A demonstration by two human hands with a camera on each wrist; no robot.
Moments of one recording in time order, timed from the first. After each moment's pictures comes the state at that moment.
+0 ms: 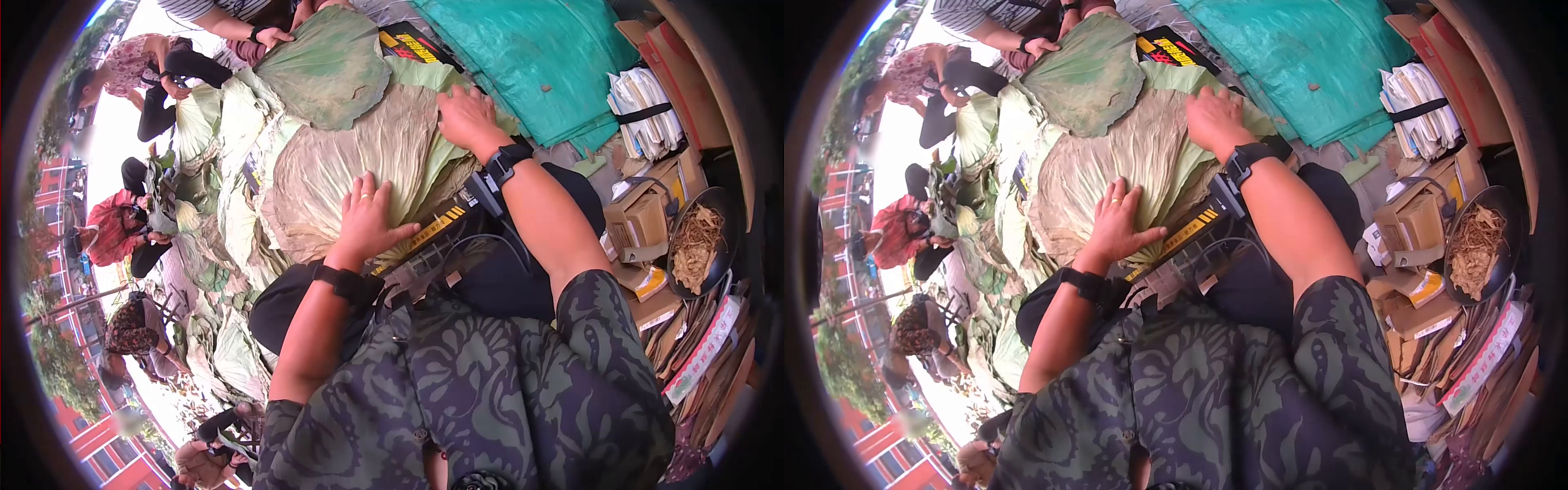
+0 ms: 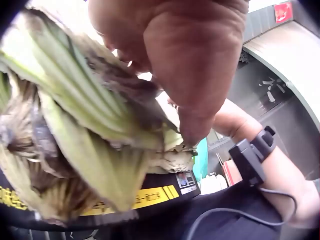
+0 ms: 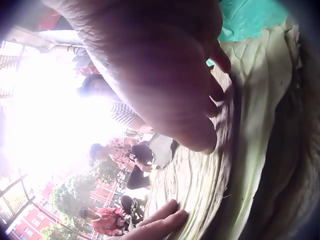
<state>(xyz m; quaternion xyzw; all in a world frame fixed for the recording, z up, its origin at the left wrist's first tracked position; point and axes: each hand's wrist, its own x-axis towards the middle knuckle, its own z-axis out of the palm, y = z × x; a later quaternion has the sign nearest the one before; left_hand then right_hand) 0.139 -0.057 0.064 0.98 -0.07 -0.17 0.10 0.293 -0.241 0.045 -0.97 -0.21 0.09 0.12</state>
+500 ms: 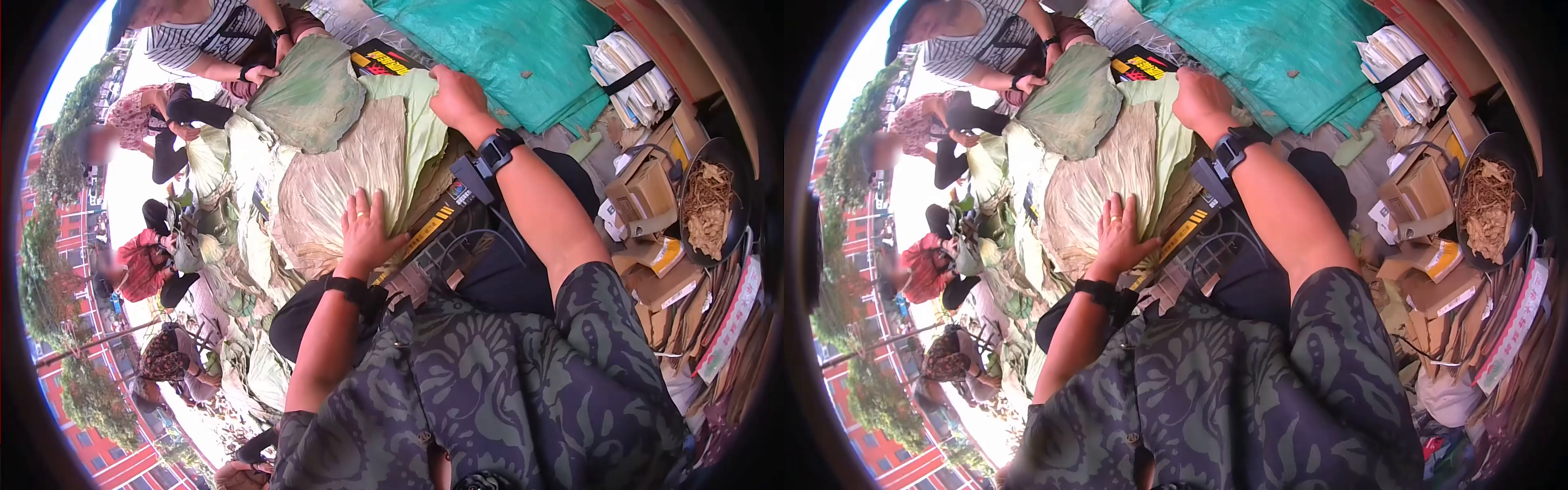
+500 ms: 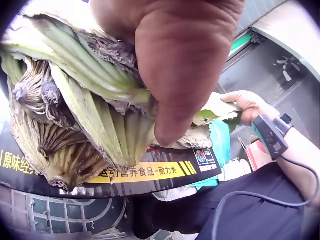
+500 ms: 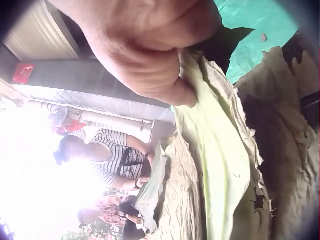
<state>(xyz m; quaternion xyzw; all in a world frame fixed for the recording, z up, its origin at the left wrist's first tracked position) 0.132 -0.075 0.058 0.99 -0.05 -0.15 0.03 0.308 -0.275 0.058 -0.92 0.02 -0.03 0.38</state>
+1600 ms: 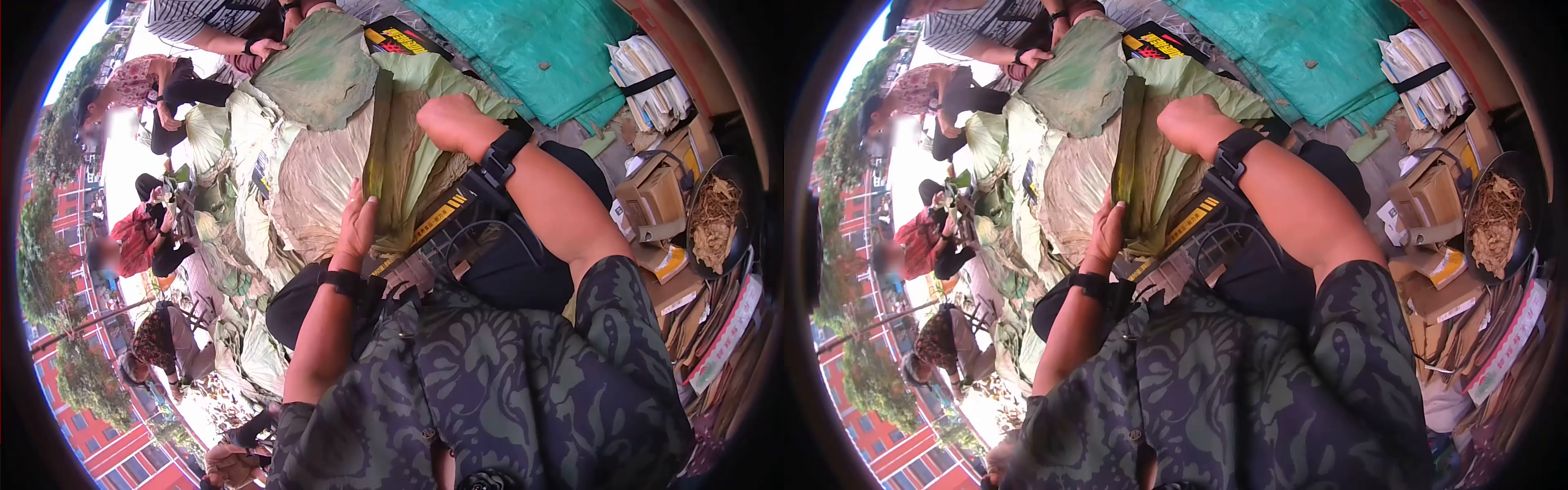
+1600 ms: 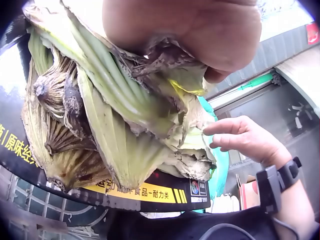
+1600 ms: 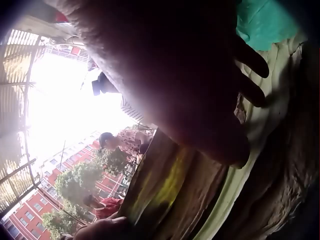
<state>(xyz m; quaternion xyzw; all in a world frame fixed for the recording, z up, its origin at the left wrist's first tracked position) 0.126 -0.029 0.022 0.85 0.06 -0.07 0.52 0.276 -0.243 0.072 -0.92 -0.35 0.16 0.09</state>
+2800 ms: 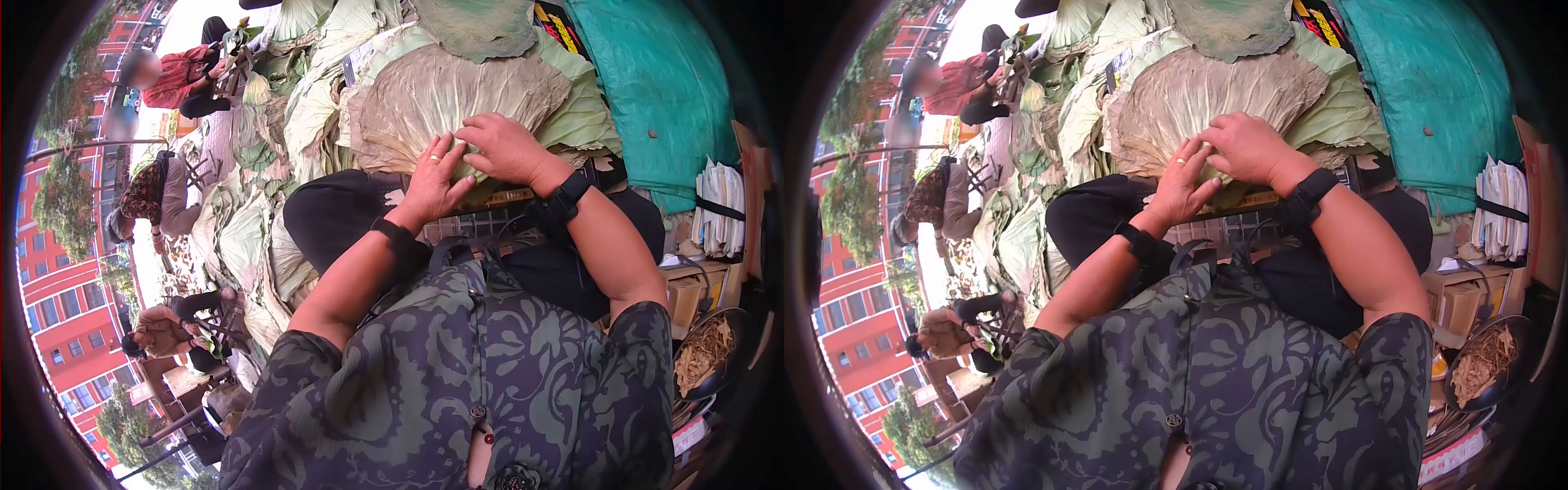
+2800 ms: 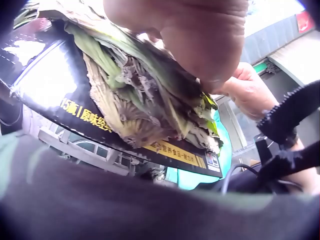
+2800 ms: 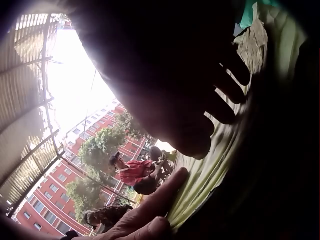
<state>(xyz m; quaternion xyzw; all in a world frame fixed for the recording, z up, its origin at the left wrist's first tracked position) 0.071 -0.040 0.031 0.96 0.03 0.04 0.27 0.210 -0.175 0.058 -0.75 -0.58 0.09 0.31</state>
